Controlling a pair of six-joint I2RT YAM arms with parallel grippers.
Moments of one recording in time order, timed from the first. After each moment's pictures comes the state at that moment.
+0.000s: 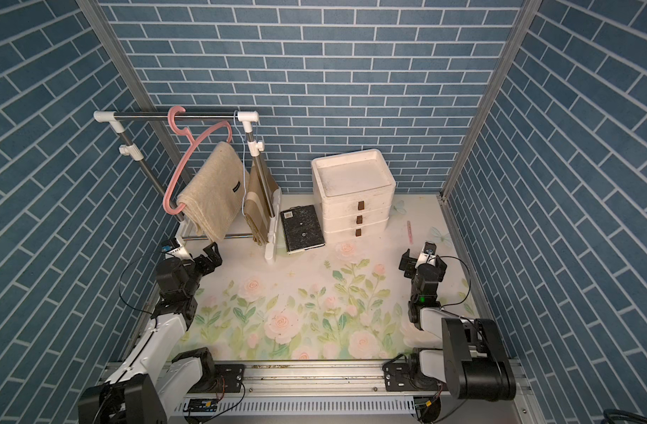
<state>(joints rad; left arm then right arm) 0.21 0.96 0.36 0.33 0.07 -0.35 0.05 1.31 0.20 0.91 0.23 0.02</state>
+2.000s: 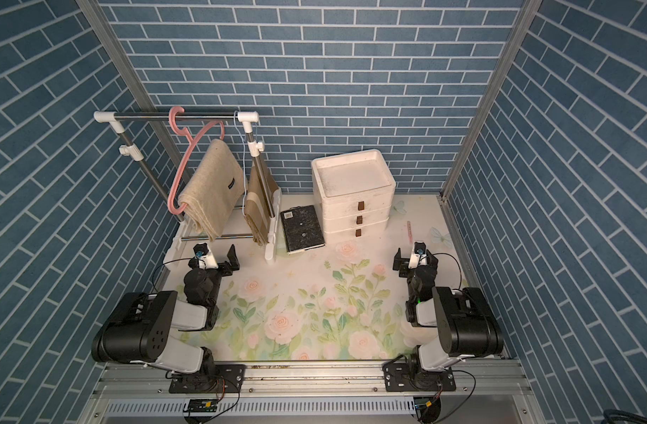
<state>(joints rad) 0.03 1.51 0.17 1.27 -0.08 -0.07 0.05 1.53 0.20 1.18 0.10 -0.05</state>
